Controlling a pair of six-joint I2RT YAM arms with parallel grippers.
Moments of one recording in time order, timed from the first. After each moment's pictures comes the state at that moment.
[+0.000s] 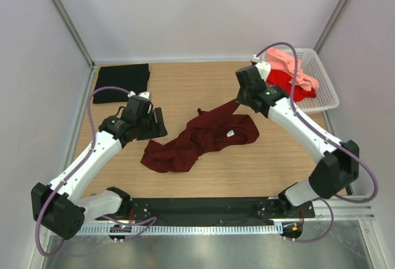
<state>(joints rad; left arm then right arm) -0.46 1.14 0.99 -0.76 -0.04 -0.54 0.52 1.52 1.37 -0.63 0.45 0.65</state>
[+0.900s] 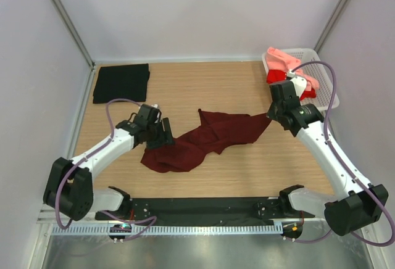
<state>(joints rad) -0.44 1.30 0.80 -0.52 0.10 -0.62 0.32 1.15 1.14 -0.80 0.47 0.58</state>
